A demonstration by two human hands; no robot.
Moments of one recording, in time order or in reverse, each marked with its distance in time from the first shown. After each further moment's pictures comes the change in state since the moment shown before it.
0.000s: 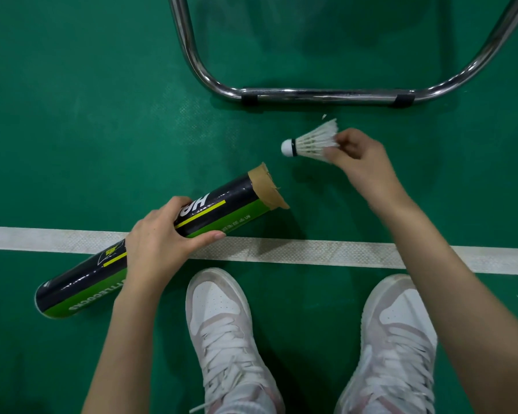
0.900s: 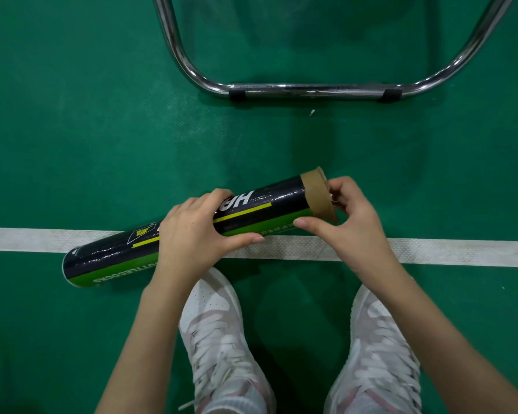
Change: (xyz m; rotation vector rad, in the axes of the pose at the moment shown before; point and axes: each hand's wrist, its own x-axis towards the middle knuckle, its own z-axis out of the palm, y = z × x) left_hand -0.007 0.059 0.008 -0.010 0.065 0.325; right_hand -0.093 -0.003 0.006 -0.024 -0.015 0.010
